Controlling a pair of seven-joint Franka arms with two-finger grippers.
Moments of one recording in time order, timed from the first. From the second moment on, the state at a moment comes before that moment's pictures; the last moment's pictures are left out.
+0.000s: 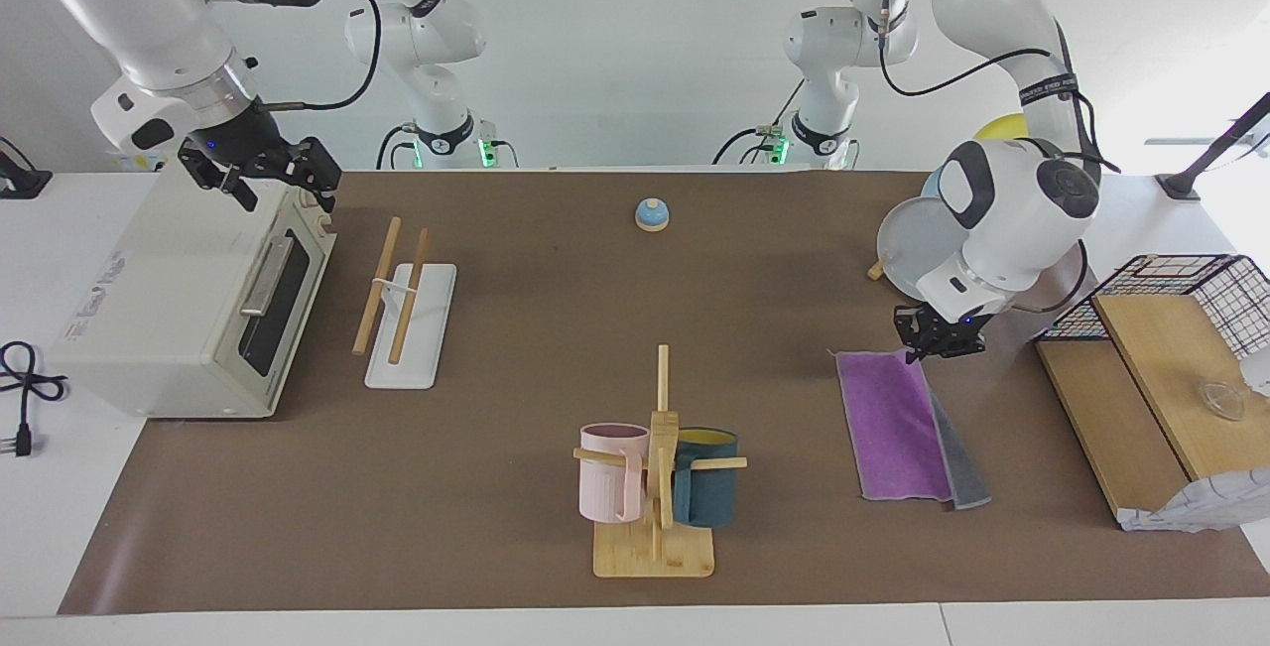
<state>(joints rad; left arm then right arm) -0.10 0.23 -0.03 -1.90 -0.08 2.17 0.40 0.10 0.03 -0.15 -1.54 0.01 1.49 -0.01</state>
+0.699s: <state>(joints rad) -0.19 0.16 -0.02 -2.08 0.03 2.26 0.29 0.10 0.03 -0.15 -1.54 0.01 1.49 -0.01</state>
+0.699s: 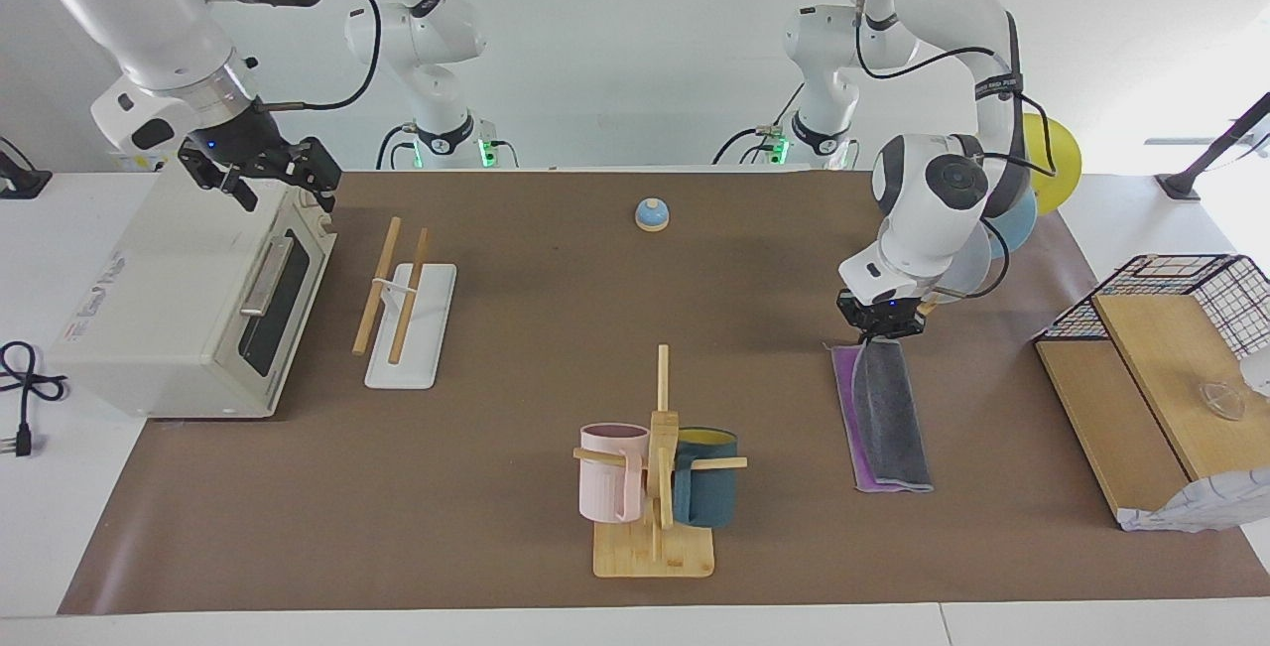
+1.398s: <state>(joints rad) -0.10 0.17 -0.01 -2.00 0.00 2.21 0.25 0.10 0.03 -0.15 -1.54 0.01 1.49 -0.01</state>
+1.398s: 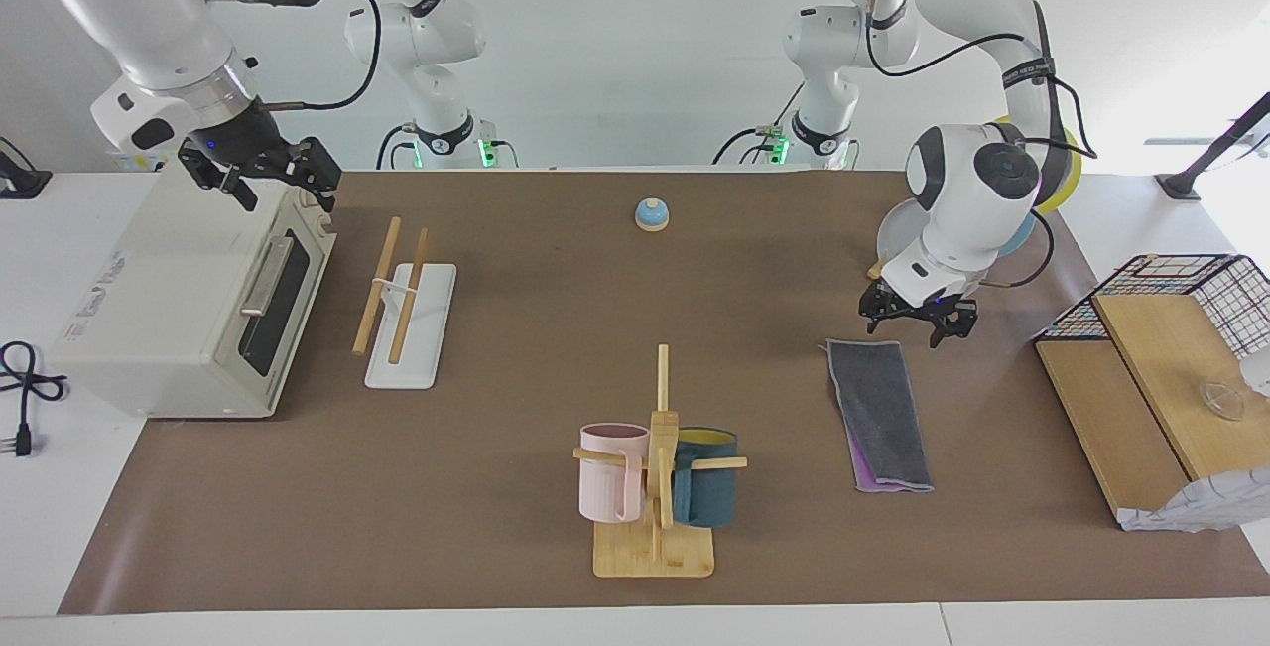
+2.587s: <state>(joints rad) -0.02 0.40 -0.03 -1.88 -0.20 2.23 0.36 0.10 0.03 -0.15 -1.54 0.01 1.49 -0.01</state>
